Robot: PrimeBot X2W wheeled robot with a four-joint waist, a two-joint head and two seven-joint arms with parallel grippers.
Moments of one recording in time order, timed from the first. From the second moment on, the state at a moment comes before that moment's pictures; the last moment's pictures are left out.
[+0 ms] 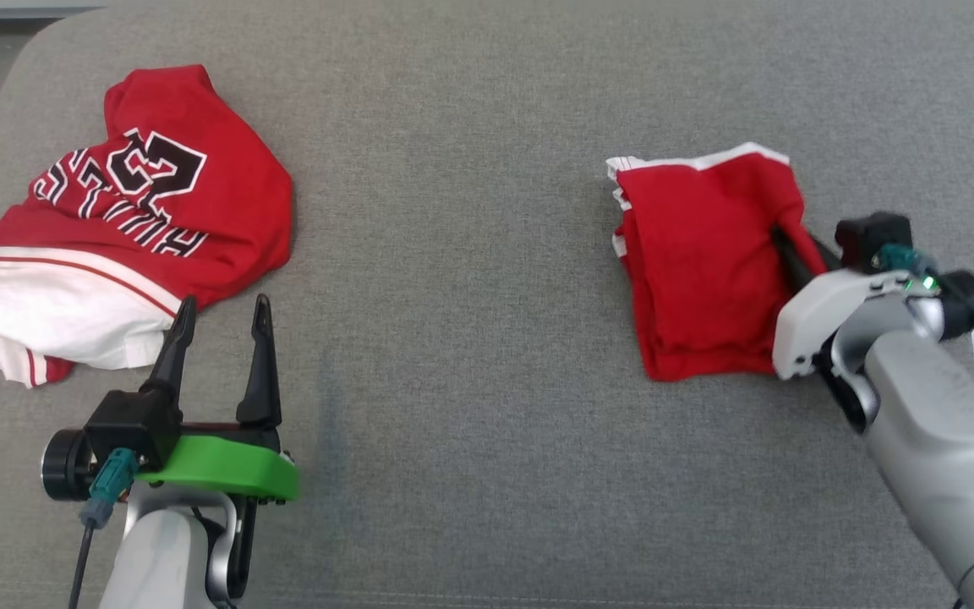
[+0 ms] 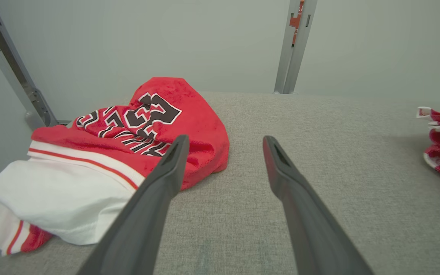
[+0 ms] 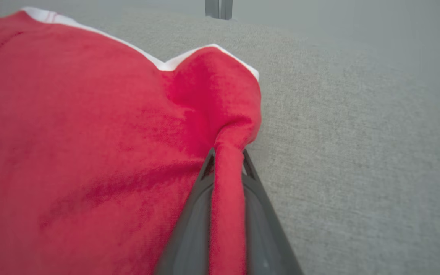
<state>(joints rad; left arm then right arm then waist) -0.21 0.10 -0.10 0.24 -0.23 -0.06 -0.26 -0.70 -0.25 0.33 0.93 0.30 0.13 -0.20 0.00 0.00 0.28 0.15</state>
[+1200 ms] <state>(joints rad) -0.38 0.17 -0.12 0.00 -0.16 -0.07 -0.23 -1.20 -0.90 0.51 0.77 0.44 0.13 0.01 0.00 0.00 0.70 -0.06</state>
